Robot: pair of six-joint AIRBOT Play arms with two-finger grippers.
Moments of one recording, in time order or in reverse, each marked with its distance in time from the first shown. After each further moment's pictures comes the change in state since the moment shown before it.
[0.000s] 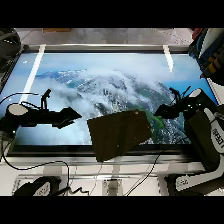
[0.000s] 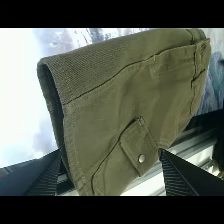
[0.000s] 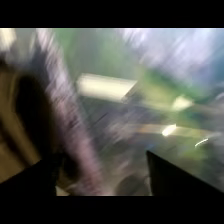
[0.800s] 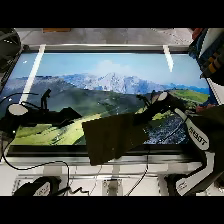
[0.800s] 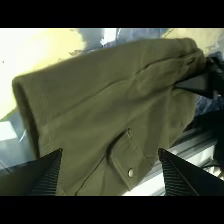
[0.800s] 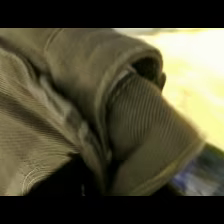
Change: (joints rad) left arm 0.000 0.000 0.000 0.000 0.002 0.013; right arm 0.371 -0.094 0.003 0.044 -0.044 -0.134
